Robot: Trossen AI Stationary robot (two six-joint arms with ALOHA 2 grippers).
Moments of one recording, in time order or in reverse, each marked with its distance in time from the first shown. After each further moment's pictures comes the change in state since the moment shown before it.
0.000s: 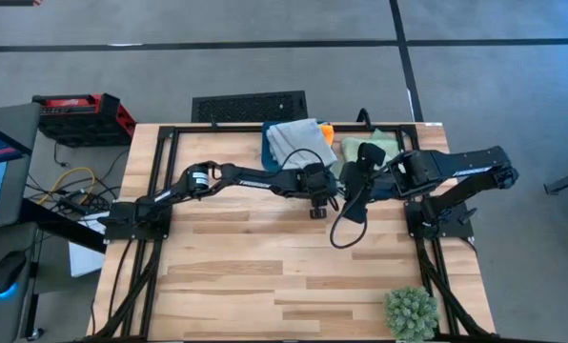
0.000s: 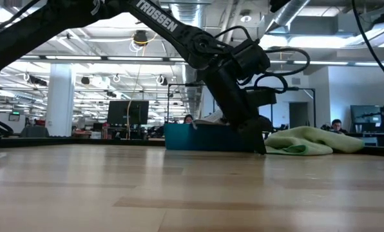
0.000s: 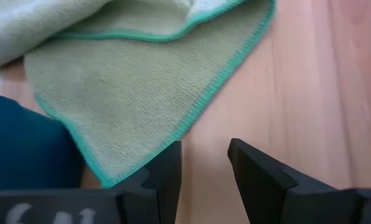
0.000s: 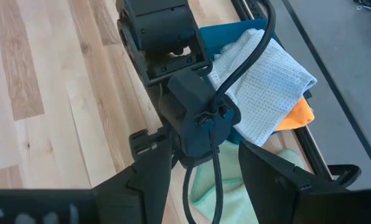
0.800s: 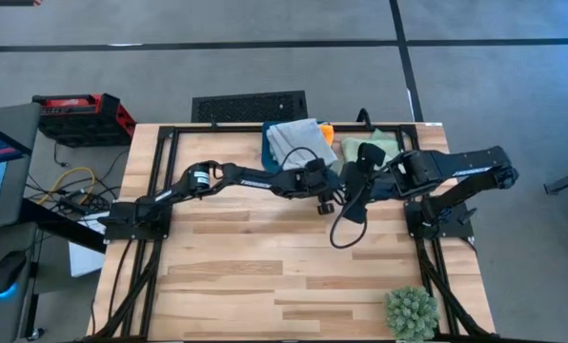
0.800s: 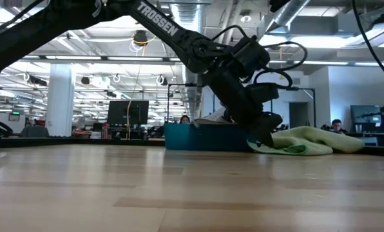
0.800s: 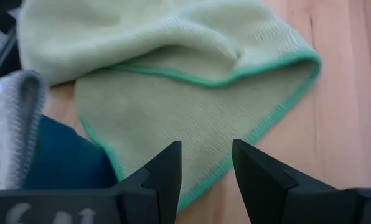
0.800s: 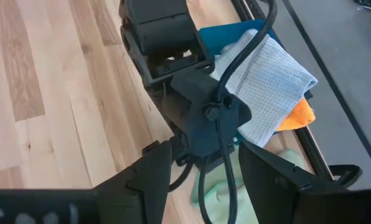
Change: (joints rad) left arm 0.015 -0.012 -0.005 0.220 -0.110 -0.041; right arm 0.000 0.000 0.000 0.002 0.000 0.002
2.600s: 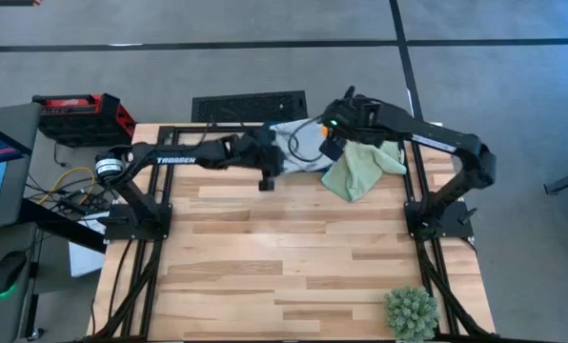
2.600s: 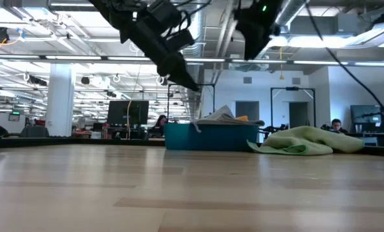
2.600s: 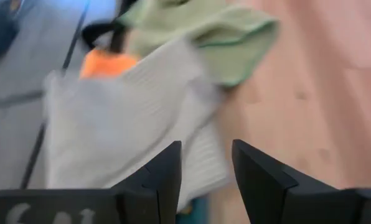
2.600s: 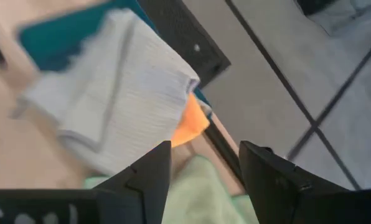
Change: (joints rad) left arm 0.222 -0.790 -0.718 0.019 0.315 0.307; right arm -0.587 0.173 0.000 0.213 -0.007 -0.330
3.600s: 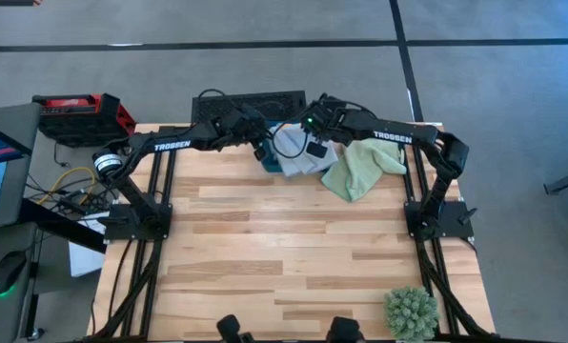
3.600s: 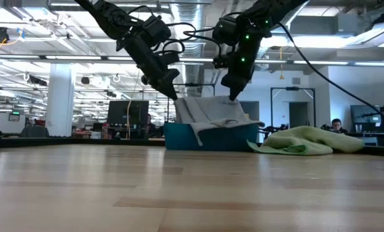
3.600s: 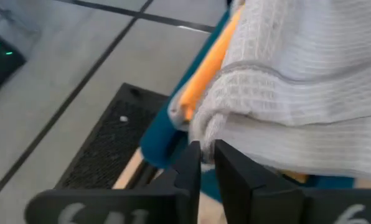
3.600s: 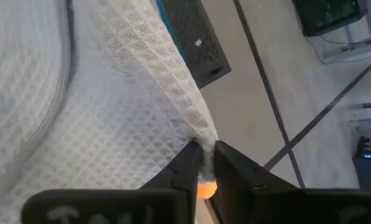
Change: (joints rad) left arm 0.218 0.001 0.000 -0.019 -0.199 -0.260; right arm -0.125 0.223 -0.147 0.395 -0.020 -0.344
